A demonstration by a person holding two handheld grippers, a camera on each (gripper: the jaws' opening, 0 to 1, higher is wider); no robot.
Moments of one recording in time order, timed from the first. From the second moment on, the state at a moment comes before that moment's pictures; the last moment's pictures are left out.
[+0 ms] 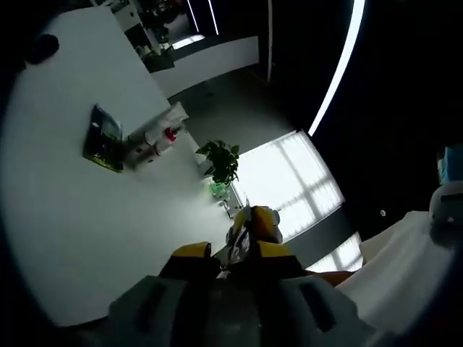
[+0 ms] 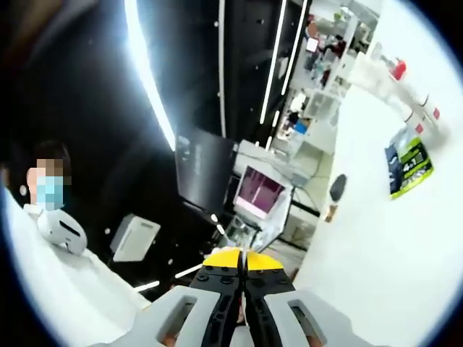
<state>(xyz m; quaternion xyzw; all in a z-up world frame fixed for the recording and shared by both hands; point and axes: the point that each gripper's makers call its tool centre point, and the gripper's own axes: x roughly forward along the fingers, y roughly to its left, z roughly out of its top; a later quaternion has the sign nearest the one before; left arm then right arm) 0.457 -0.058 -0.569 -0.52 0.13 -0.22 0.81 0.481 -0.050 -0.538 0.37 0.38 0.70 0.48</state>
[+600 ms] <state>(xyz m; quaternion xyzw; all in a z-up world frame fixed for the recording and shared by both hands) 0.452 -0.049 -0.580 -0.56 0.14 -0.21 0.79 0.482 -0.040 -0.563 0.29 0.37 0.71 0.53</state>
